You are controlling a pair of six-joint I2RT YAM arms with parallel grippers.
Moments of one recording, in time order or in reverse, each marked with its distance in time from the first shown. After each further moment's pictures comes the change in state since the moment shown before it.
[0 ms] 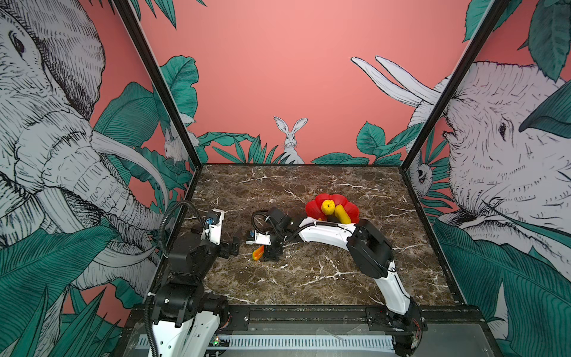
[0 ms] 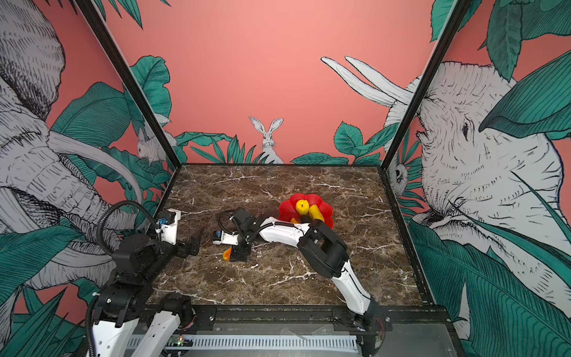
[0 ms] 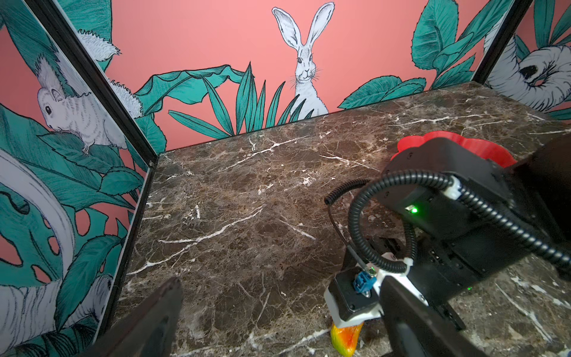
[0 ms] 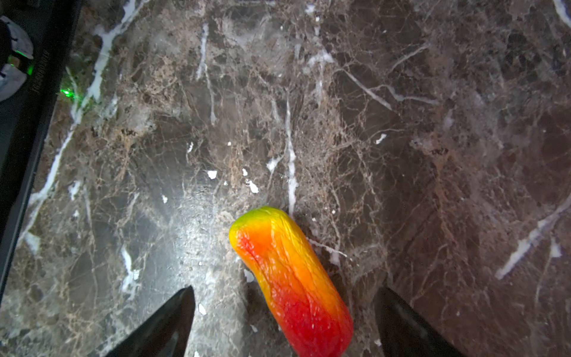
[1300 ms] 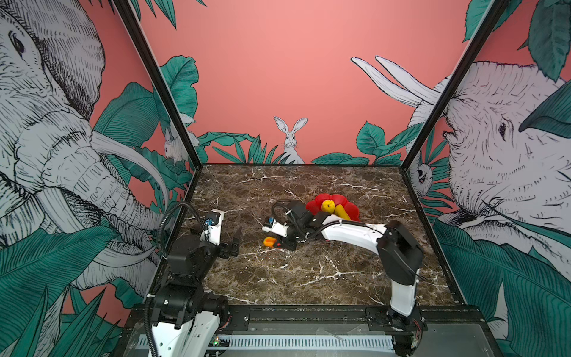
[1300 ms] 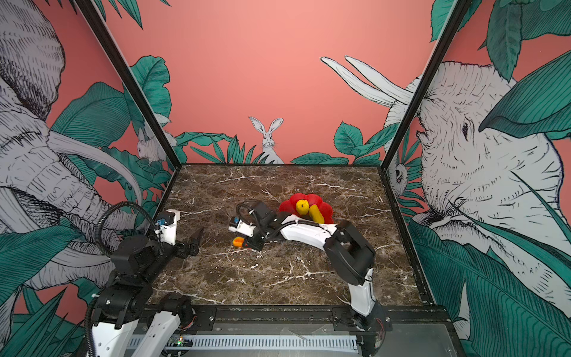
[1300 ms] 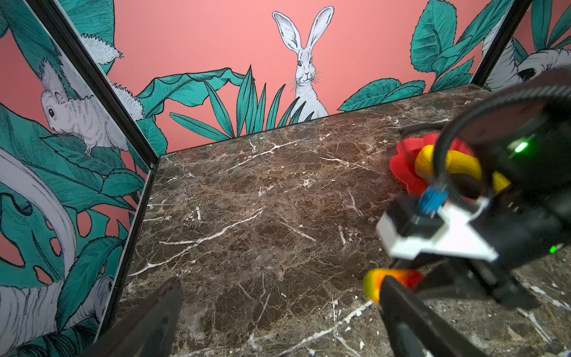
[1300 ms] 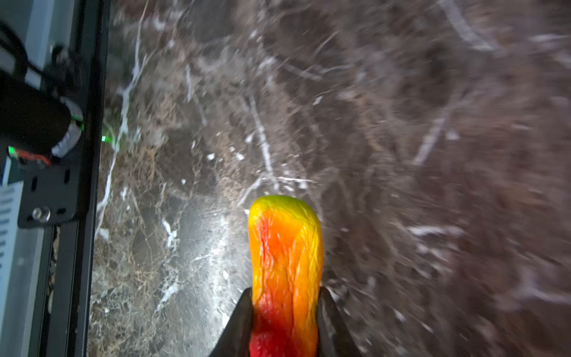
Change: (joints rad) left arm 0.000 -0.009 0.000 0.000 0.000 0.000; right arm -0.129 -0.332 -0.303 0.136 -0.005 0.272
